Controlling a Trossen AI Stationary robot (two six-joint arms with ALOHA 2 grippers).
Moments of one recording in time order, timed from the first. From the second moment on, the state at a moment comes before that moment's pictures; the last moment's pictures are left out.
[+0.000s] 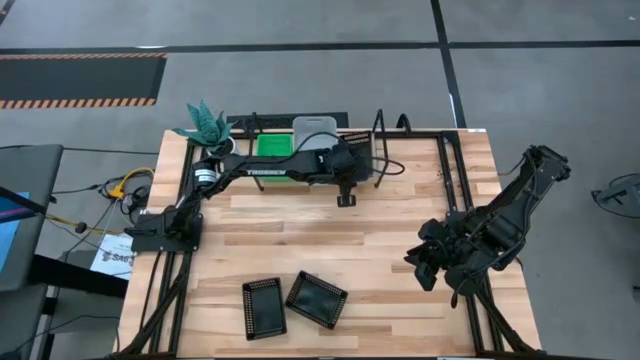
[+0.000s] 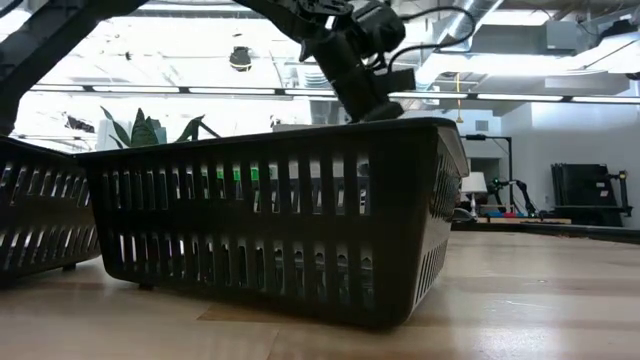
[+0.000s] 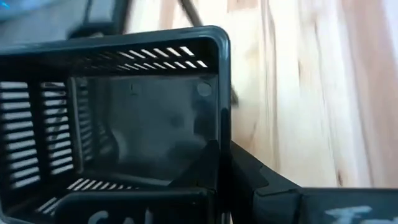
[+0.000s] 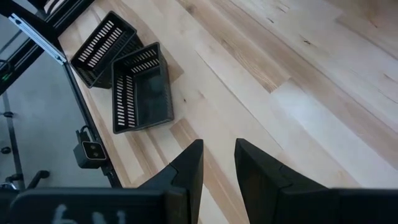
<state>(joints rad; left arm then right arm) 0.19 2.17 1.87 -0.53 -0.21 0.31 0.81 1.18 1.17 -1.04 0.57 1.41</state>
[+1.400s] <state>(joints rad) 0.01 2.16 2.33 -1.32 0.16 -0.03 0.81 1.18 1.17 -1.03 0.56 1.43</state>
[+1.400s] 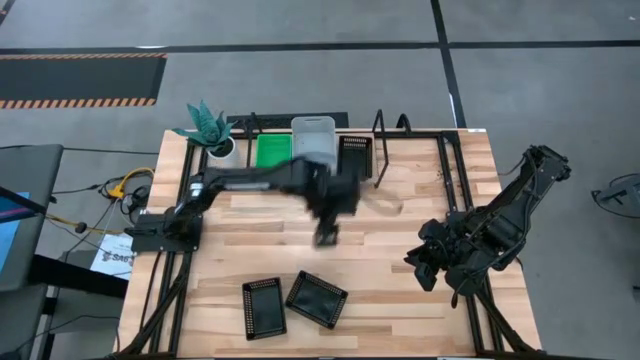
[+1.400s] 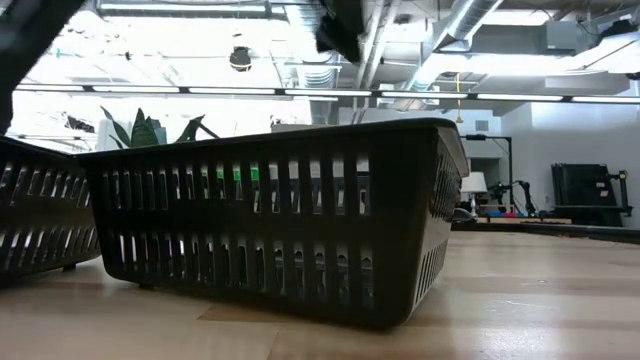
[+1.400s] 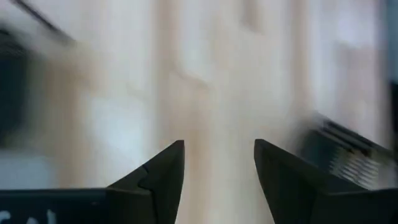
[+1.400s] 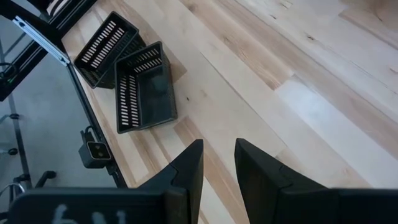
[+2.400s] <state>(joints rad) -0.79 2.00 1.82 -1.17 -0.18 -1.02 0.84 1.18 1.17 -0.99 0.54 1.43</state>
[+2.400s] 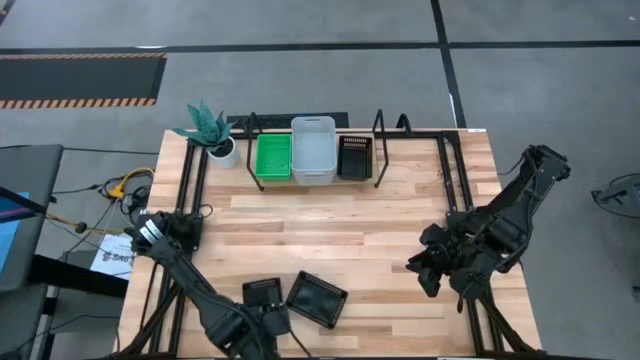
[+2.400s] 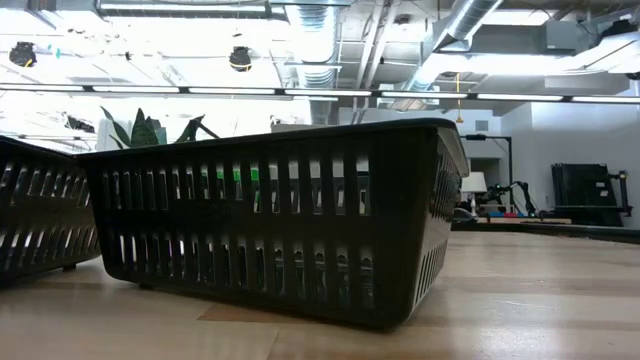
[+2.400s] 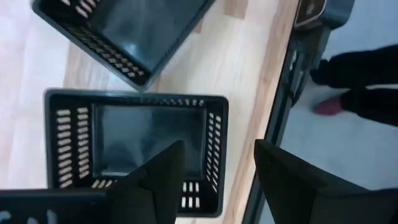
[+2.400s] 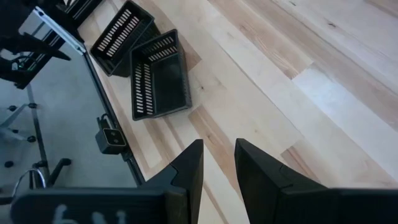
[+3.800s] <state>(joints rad) -0.76 1.96 1.58 -0.92 -0.10 -0.97 0.85 1.18 1.17 -0.95 0.53 1.41</state>
